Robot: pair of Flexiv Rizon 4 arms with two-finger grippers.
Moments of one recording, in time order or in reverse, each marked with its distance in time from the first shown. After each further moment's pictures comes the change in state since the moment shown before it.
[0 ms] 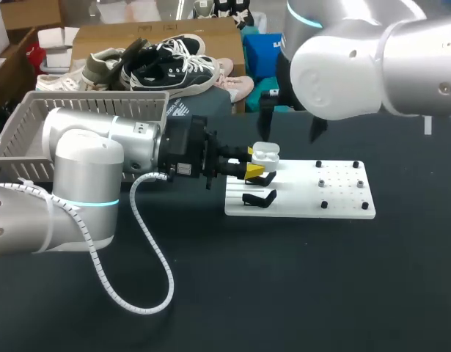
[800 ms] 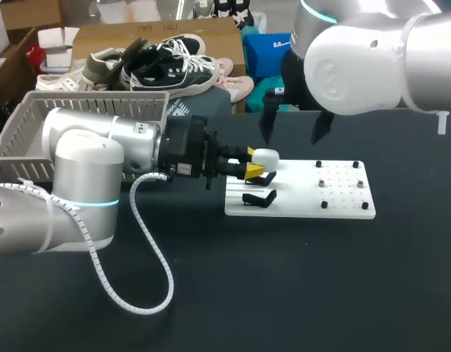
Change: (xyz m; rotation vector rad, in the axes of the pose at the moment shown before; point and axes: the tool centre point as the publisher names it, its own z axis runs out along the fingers) left arm 0.000 0.000 0.000 0.000 0.000 0.000; right arm 0.009 0.000 -0.016 -0.058 -0.005 0.015
